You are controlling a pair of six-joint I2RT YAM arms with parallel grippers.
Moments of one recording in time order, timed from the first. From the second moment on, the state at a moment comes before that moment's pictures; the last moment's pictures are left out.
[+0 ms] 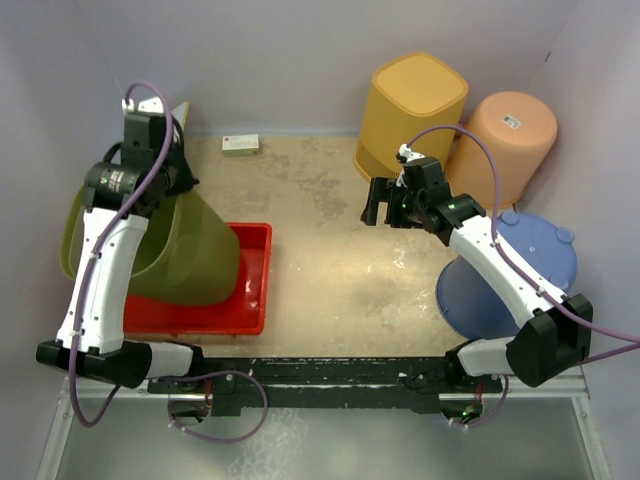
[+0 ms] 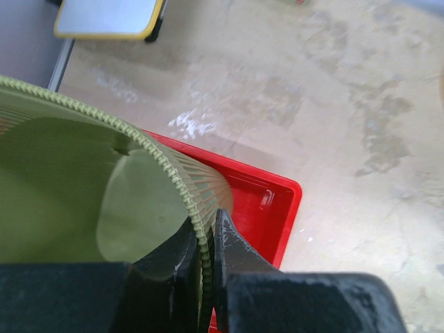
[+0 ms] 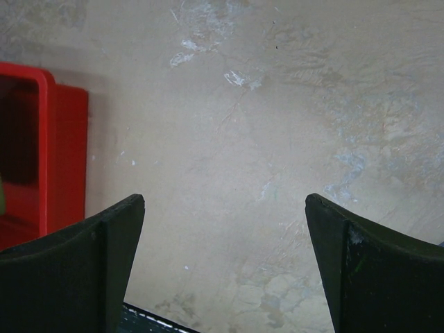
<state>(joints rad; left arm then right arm) -0.19 1.32 1.78 -1.15 -0.30 -0.42 0.43 1.35 1.20 -0.62 -0.02 0.42</state>
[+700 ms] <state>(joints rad) -0.44 1.50 2.03 -0.72 0.08 -0.52 0.43 1.14 1.25 -0.70 0.31 0.39</state>
